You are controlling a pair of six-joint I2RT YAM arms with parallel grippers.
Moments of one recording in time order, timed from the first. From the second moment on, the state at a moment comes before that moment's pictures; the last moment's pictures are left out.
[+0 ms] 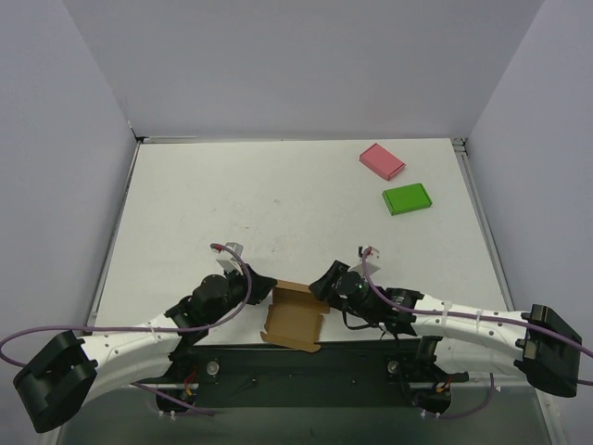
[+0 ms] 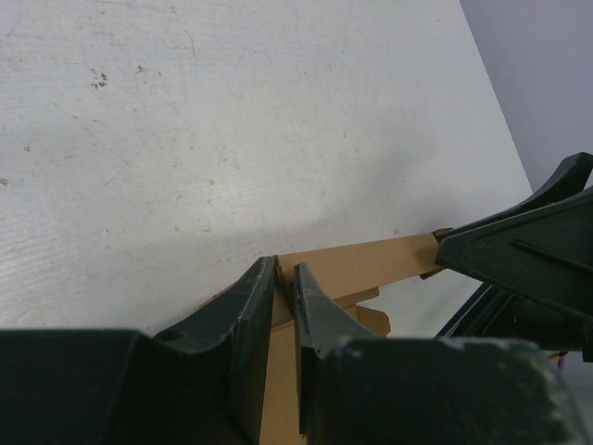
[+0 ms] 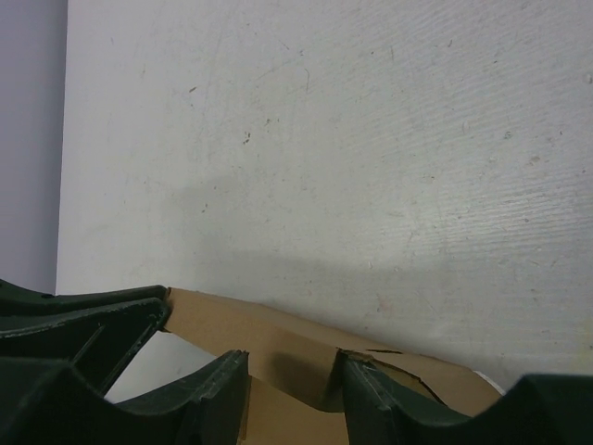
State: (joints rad) left arm -0.86 0.90 0.13 0.49 -0.13 -0.77; right arm 1.10 1.04 0.46 -0.12 0.43 1.24
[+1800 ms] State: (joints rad) left arm -1.02 0.96 0.23 0.37 -0.37 -0.82; right arm 1.05 0.99 0.25 0.20 0.44 1.38
